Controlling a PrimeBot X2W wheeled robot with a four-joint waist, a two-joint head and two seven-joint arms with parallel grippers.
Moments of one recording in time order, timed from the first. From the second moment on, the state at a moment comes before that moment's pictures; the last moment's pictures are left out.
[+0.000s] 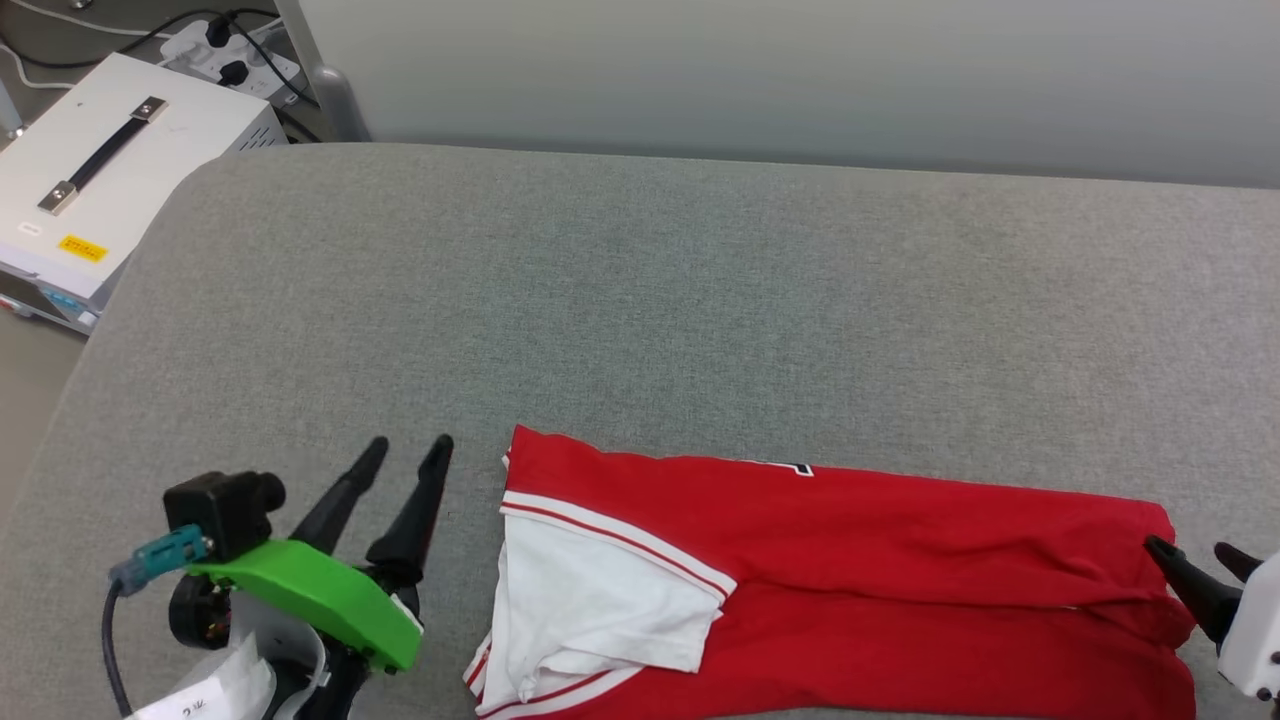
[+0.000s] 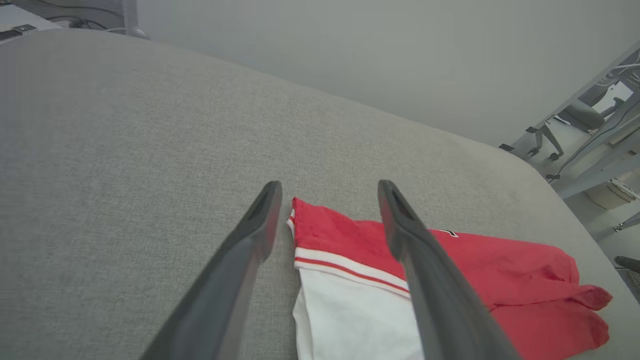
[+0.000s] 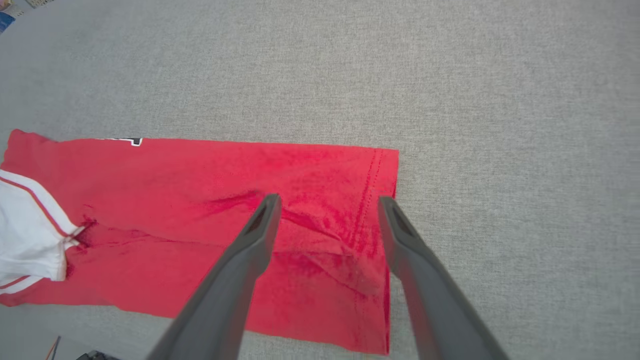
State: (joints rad) left arm -0.14 0.56 -0.49 -0.05 -0.98 0.06 -0.10; right arm 0.06 -0.33 -0.20 -0.15 0.58 0.13 0.75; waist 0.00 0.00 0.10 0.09
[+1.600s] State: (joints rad) left arm -0.15 0.47 -0.36 0.07 -0.80 -0.01 -0.26; right arm -0.02 -0.23 -0.17 0.18 0.49 0.13 0.70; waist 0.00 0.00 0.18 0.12
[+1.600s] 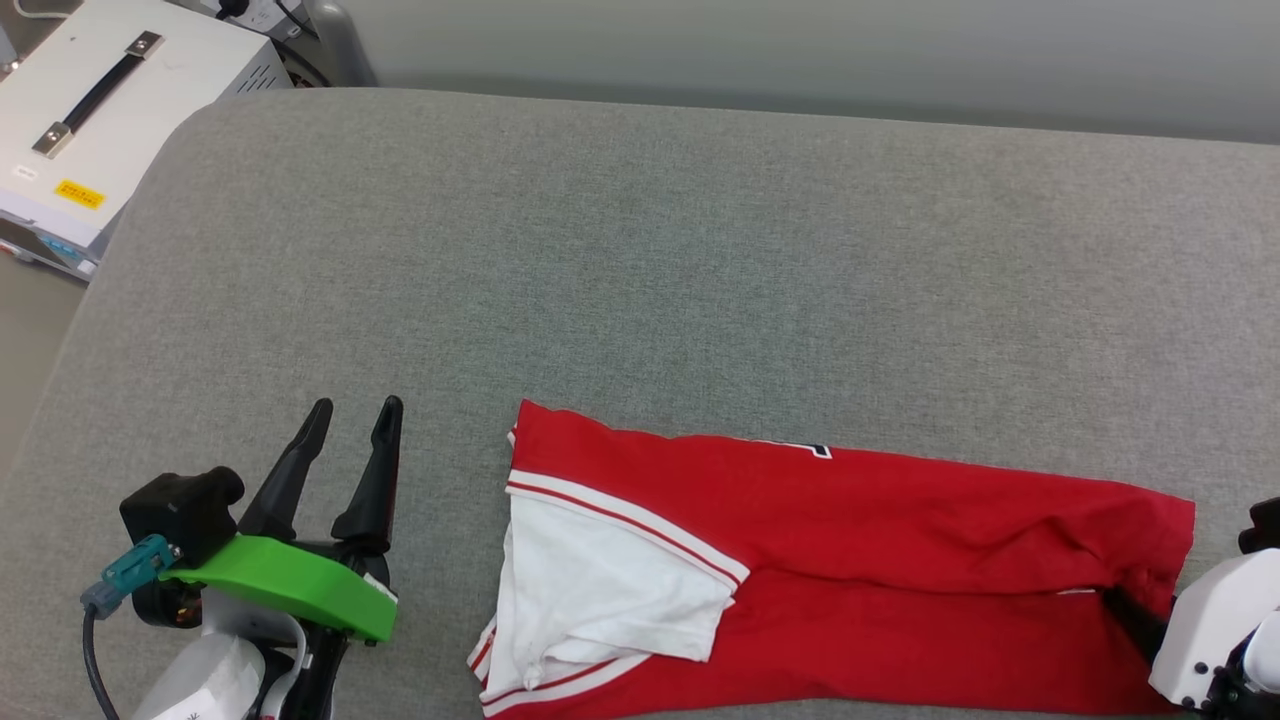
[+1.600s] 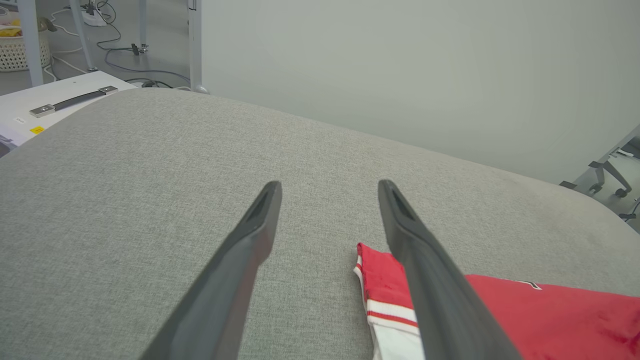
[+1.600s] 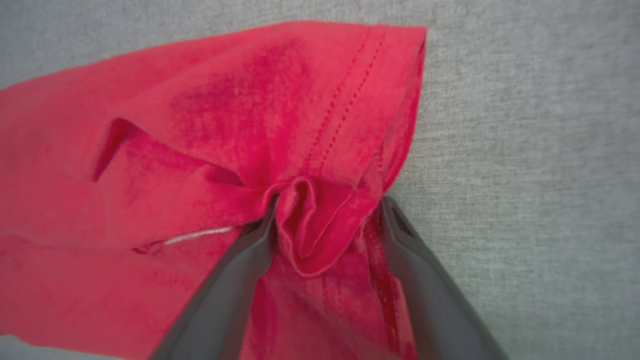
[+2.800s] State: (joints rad) left arm -0.13 0.45 -0.36 0.09 -0.80 -0.02 -0.26; right arm -0.03 -0.27 -0.31 0.13 0.36 0.13 0.58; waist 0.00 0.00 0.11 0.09
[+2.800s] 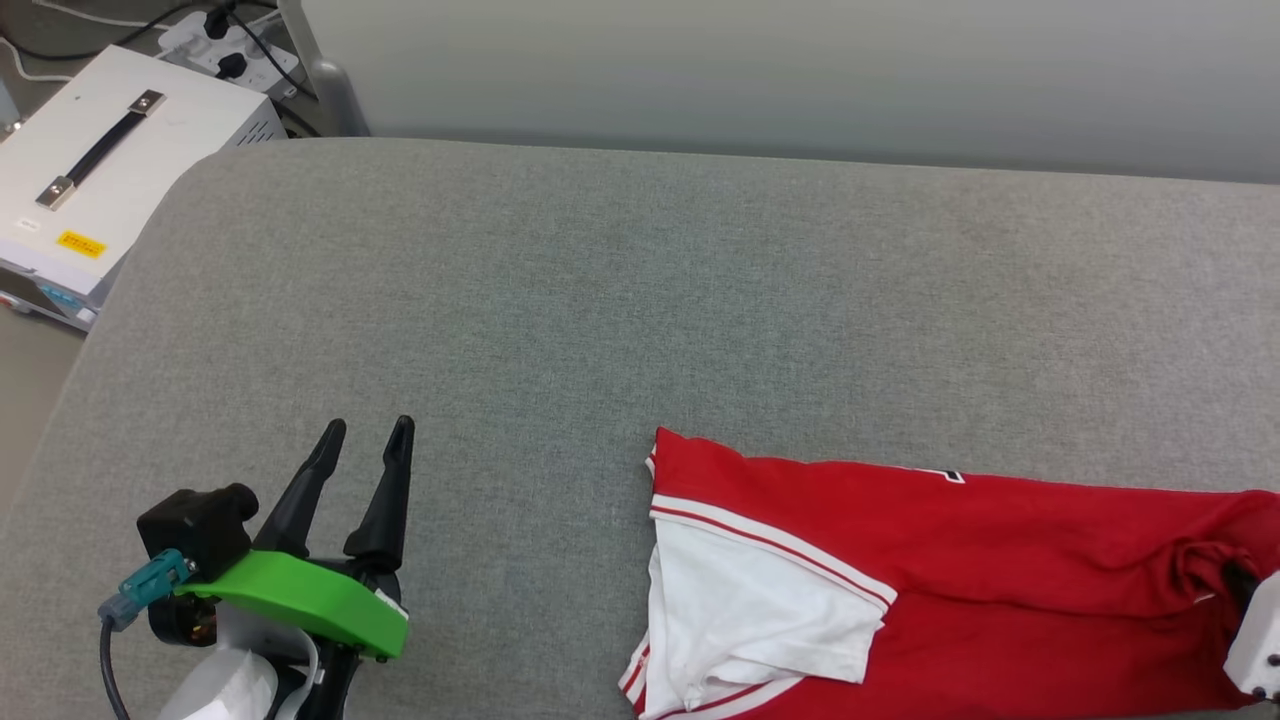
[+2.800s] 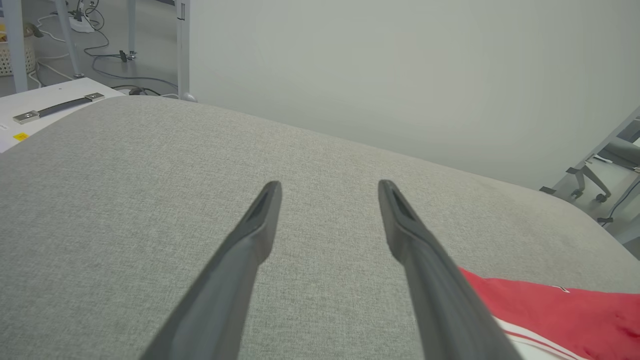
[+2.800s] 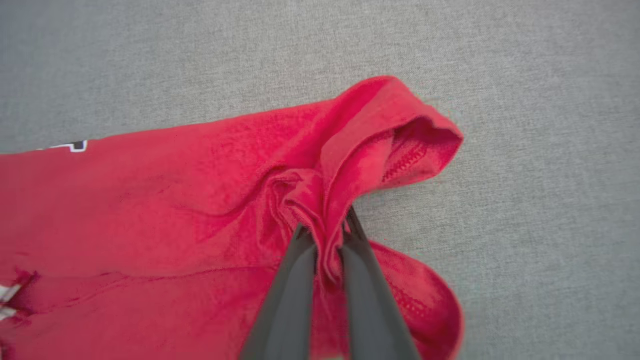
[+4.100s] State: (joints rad) left arm -0.09 0.41 -0.36 0.13 -0.80 -0.04 -0.26; right arm -0.08 -0.05 0.27 0.01 0.61 0.13 0.63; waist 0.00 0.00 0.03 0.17
